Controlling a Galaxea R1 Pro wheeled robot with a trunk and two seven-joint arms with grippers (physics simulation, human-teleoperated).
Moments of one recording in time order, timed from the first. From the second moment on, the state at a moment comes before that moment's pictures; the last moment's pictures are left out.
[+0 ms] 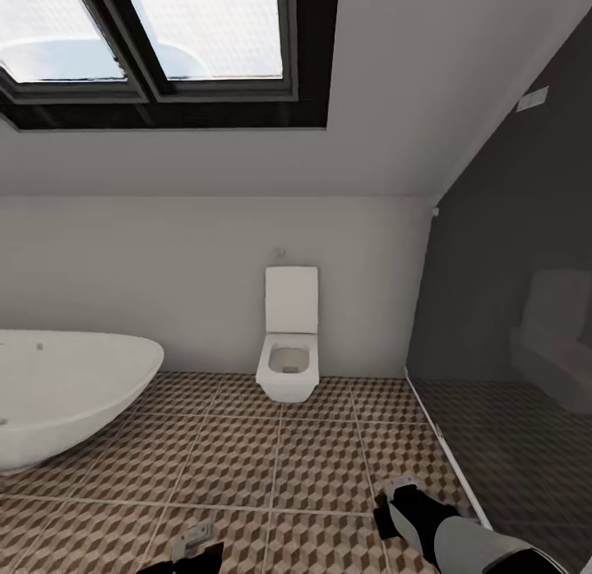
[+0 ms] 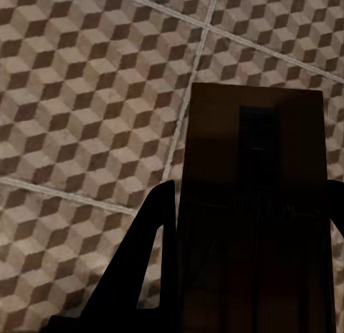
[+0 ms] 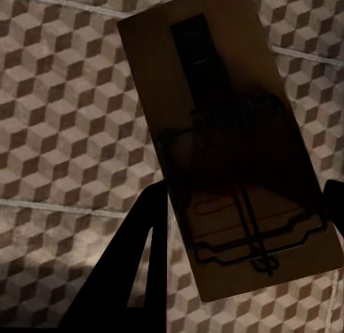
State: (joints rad) left arm -0.53 0.00 0.20 -0.01 0.10 0.05 -0.05; right arm -0.69 0.03 0.36 -0.08 -0.21 0.38 -0.08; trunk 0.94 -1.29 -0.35
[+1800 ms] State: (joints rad) left arm -0.53 0.14 0.19 -0.18 0.09 0.11 -0.06; right arm -0.69 0.01 0.36 -0.08 -0.21 0.37 -0.08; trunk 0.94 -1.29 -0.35
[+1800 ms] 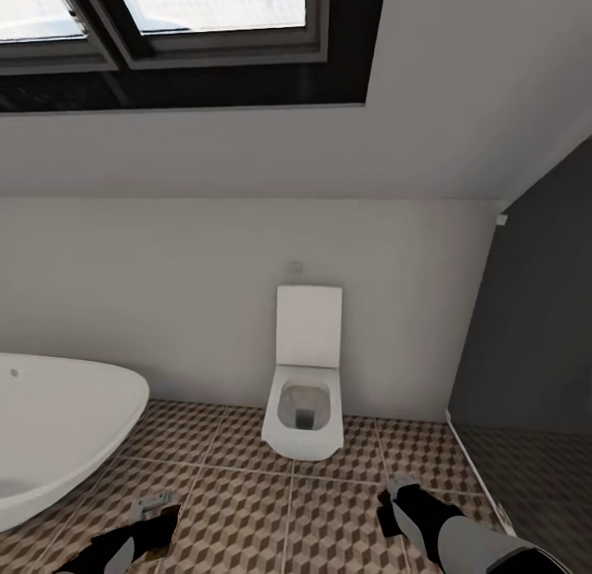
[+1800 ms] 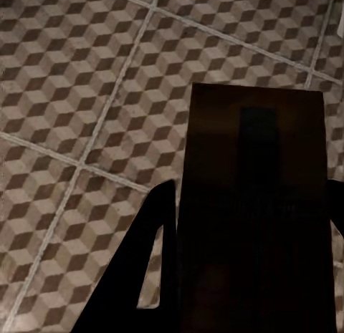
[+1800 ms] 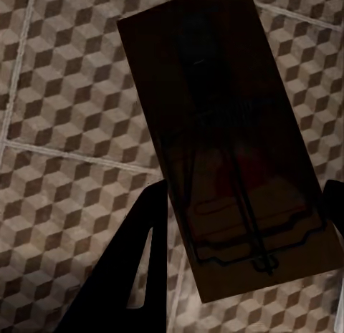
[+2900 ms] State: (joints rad) left arm -0.53 0.15 0.19 -0.18 0.09 0.11 -0.06; right arm -0.69 0.00 0.34 -0.08 -0.24 0.33 -0.08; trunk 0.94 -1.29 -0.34
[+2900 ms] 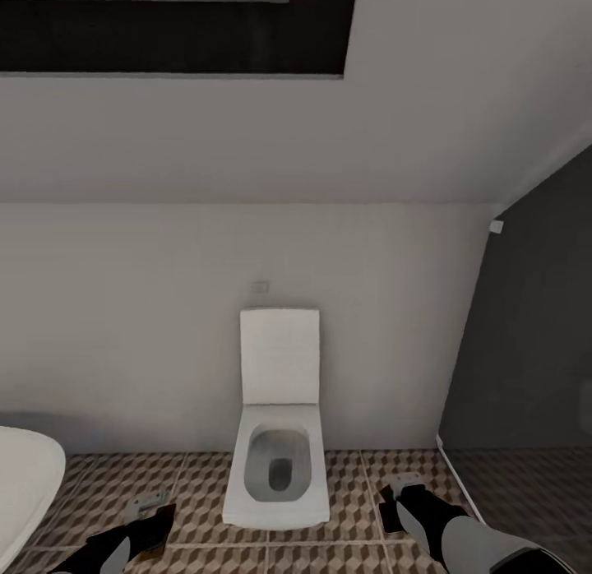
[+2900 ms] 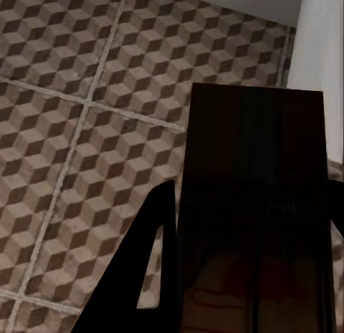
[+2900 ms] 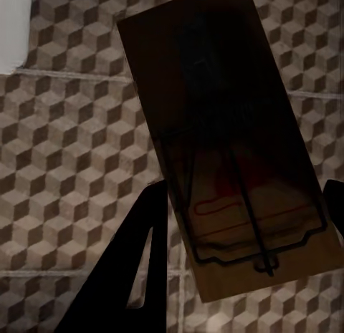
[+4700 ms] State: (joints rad) left arm -0.53 0.14 0.12 -0.34 -0.01 0.20 -0.02; right arm -0.69 -0.01 0.34 -0.09 -0.24 0.27 -0.10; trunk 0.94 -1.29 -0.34
